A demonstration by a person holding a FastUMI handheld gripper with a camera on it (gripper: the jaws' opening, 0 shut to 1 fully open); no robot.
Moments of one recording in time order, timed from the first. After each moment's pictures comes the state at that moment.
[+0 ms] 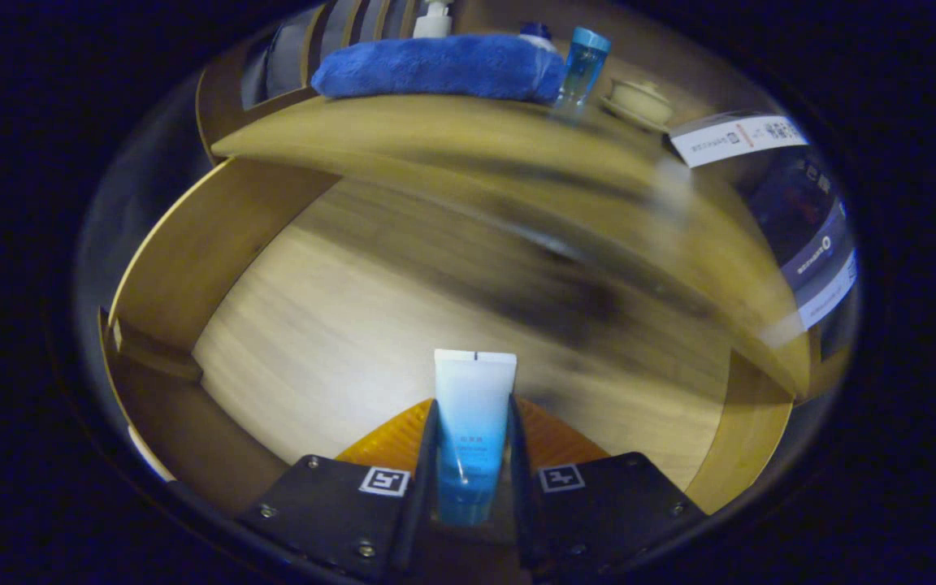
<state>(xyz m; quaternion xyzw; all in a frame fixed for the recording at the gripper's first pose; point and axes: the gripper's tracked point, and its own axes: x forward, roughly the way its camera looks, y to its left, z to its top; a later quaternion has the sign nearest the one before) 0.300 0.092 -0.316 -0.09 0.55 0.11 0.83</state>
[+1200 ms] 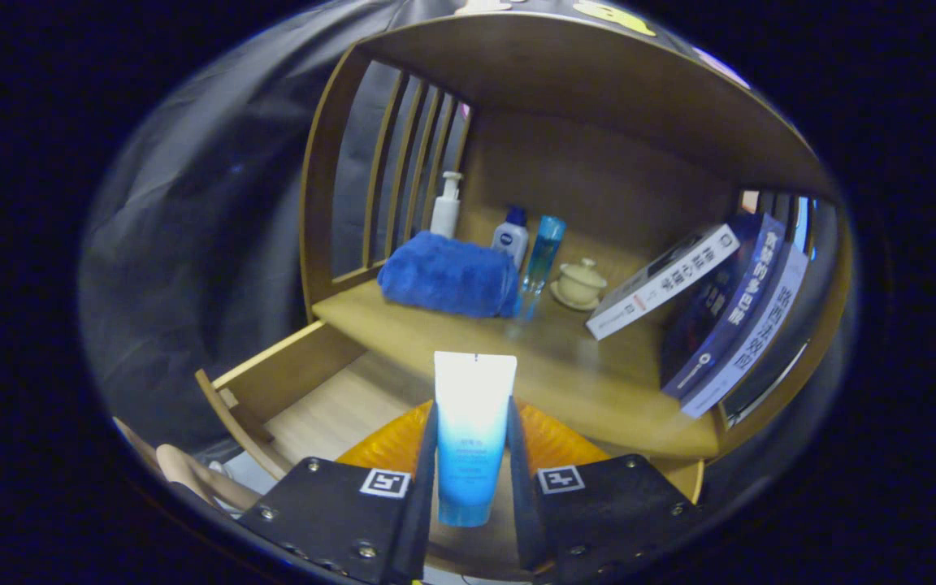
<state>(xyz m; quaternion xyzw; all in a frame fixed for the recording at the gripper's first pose) 0.336 0.089 -0.145 -0.09 0.28 0.11 0.95</state>
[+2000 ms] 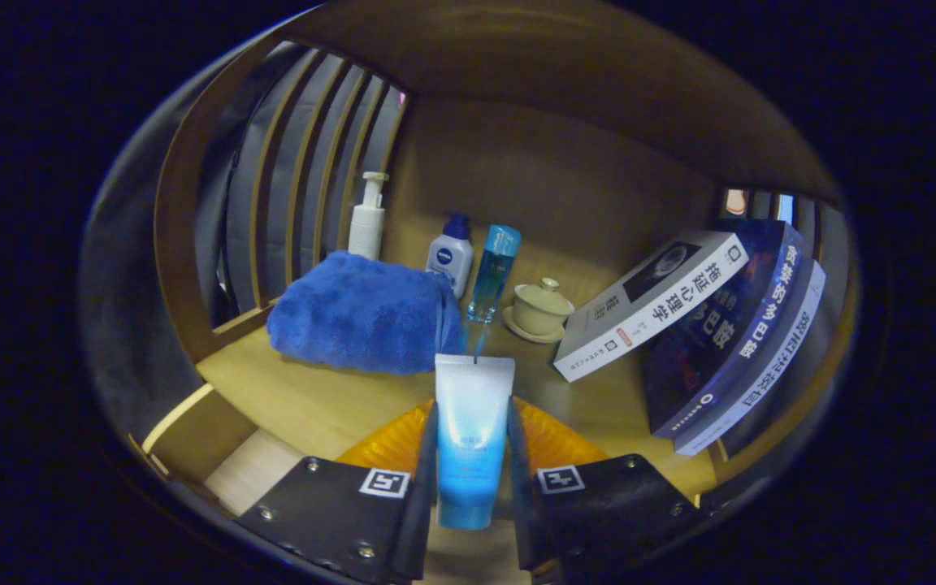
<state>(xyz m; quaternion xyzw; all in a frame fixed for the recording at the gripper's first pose) 0.442 0.082 -0.180 -0.09 0.28 0.02 0.96</state>
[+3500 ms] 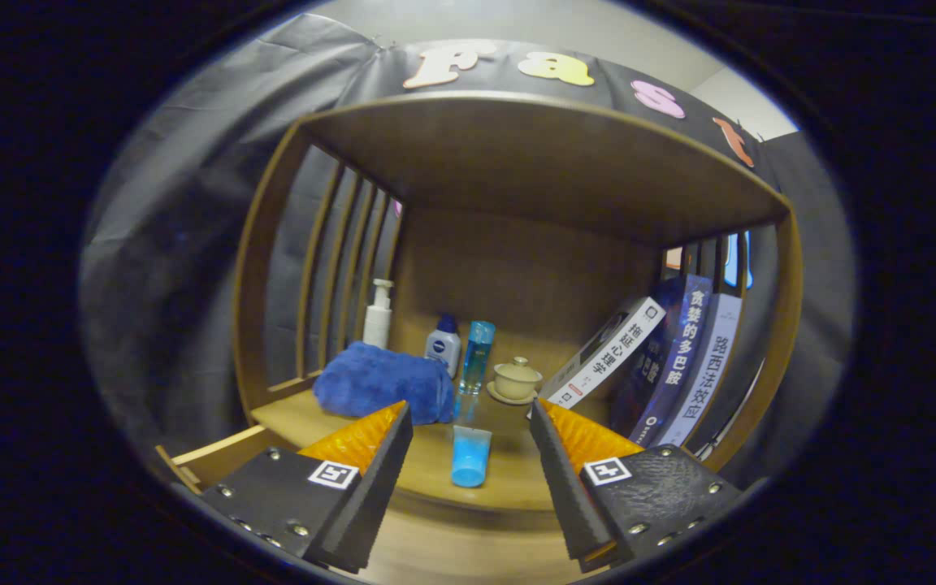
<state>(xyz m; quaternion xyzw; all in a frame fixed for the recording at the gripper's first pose) 0.352 0.076 -0.075 -0.04 0.09 0.03 0.99</state>
